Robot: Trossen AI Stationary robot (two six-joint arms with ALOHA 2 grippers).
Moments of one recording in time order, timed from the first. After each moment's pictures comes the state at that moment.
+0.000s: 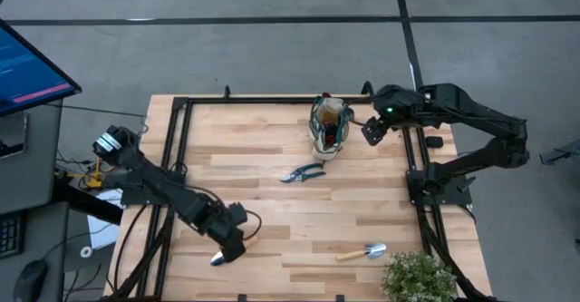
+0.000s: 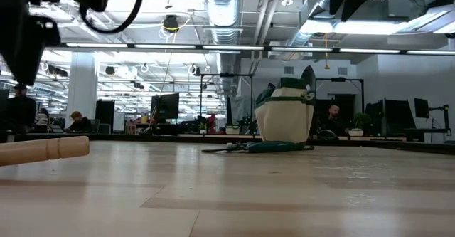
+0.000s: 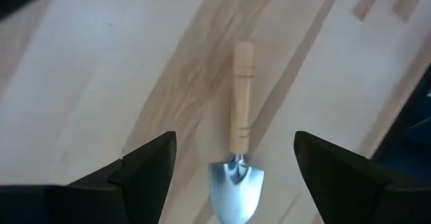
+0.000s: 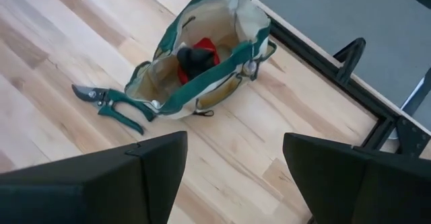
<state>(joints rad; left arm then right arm) -0.66 1.31 1.01 -0.76 -0.12 -1.11 -0.20 1.24 1.55 -1.41 0.36 0.55</state>
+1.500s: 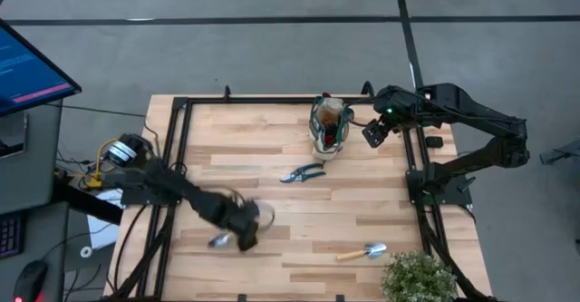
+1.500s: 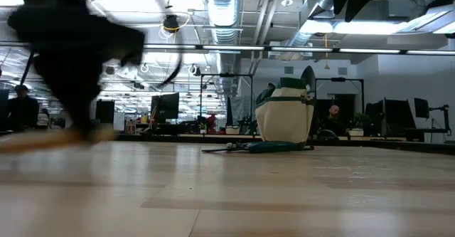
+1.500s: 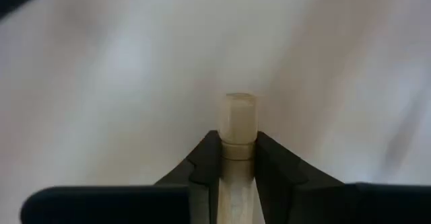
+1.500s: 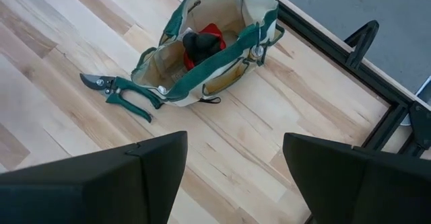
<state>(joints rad) -0.48 1.44 0.87 -0.48 -0.21 -0.90 -0.20 1.24 1.55 -1.44 0.31 0.58</state>
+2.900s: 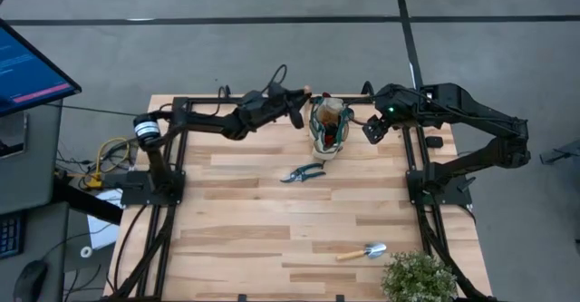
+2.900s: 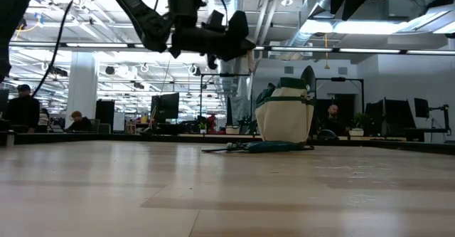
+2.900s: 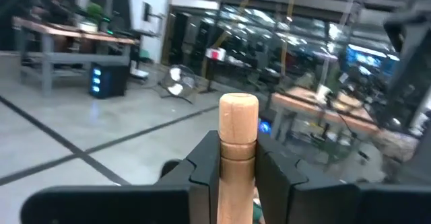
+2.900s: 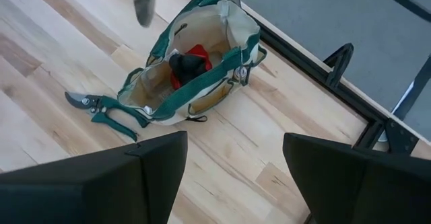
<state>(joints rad) 0.39 1.63 1.02 0.93 -0.08 -0.19 -0.21 1.23 1.55 -1.41 0.39 0.55</state>
